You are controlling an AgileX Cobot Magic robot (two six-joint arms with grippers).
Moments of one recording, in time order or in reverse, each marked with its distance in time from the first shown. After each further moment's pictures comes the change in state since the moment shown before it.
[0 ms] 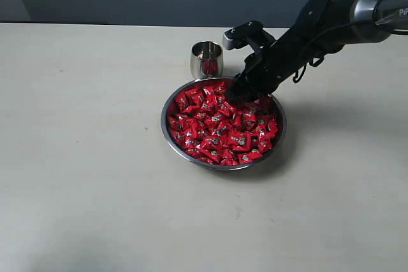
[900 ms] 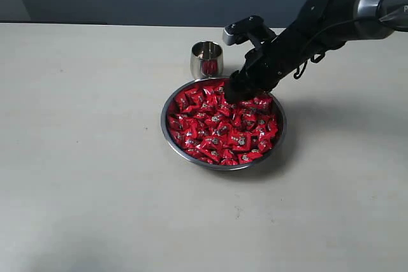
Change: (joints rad) left arm 0.000 0.000 0.000 0.000 0.000 0.000; right arm 0.000 -0.017 -0.004 0.000 -0.002 -0.002
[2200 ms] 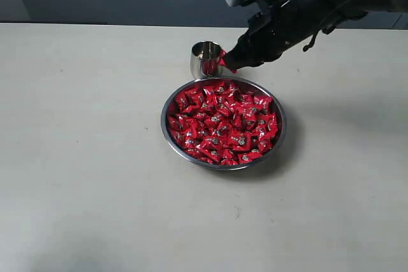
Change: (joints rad) left arm 0.000 0.000 0.000 0.000 0.000 0.000; right arm 0.000 -0.151 0.000 0.043 0.032 0.000
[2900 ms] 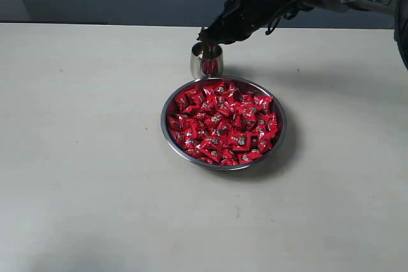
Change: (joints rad) left arm 0.000 0.000 0.000 0.000 0.000 0.000; right arm 0.000 0.372 -0.484 0.011 -0.005 0.048
